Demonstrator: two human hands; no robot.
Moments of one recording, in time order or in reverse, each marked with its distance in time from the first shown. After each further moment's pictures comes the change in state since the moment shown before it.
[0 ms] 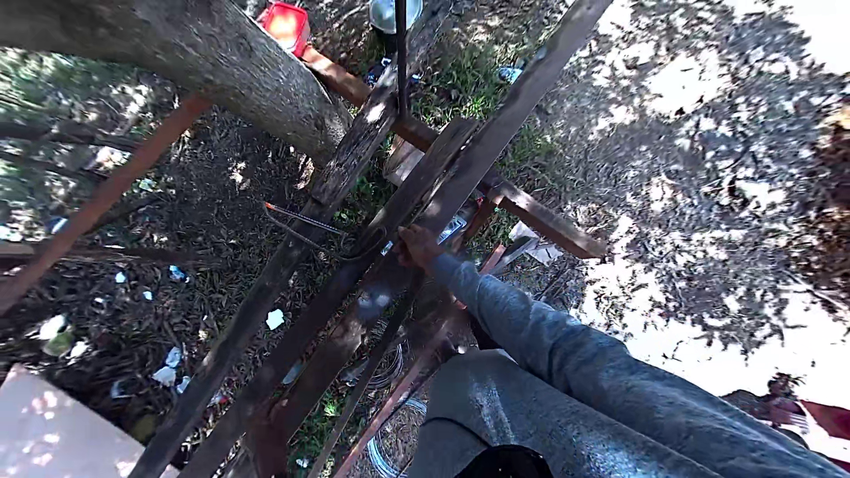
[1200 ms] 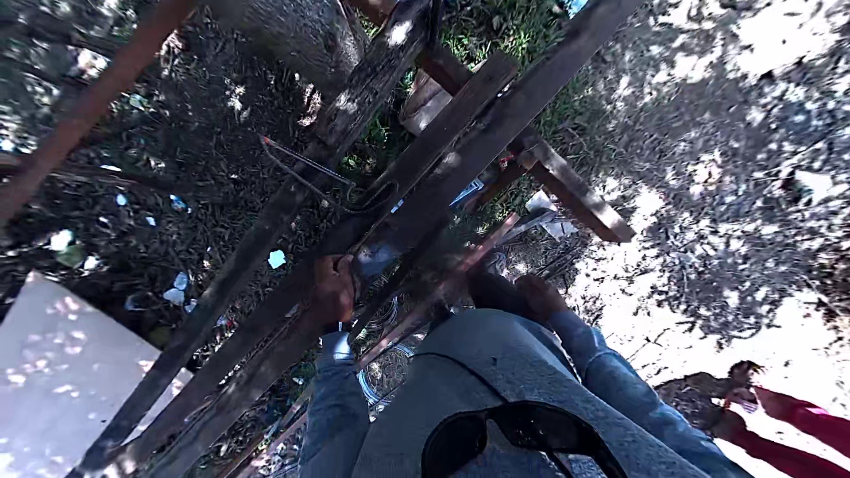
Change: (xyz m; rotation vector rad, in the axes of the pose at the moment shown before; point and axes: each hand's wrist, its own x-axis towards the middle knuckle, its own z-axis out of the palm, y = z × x) left_hand 0.037 0.274 0.059 -0.256 -0.052 0.113; right_hand -0.152 0.155 -0.222 -0.920 0.102 0.211
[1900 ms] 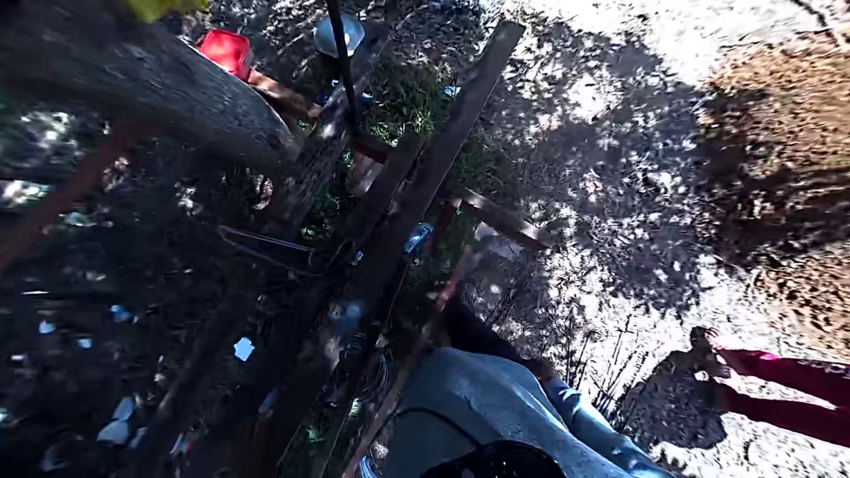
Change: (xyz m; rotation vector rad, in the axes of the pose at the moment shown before) left_hand -0.055 -0.208 -0.107 0.178 -0.091 -0.153; right_hand -0.046 0.176 0.137 -0.005 -0.146 0.402
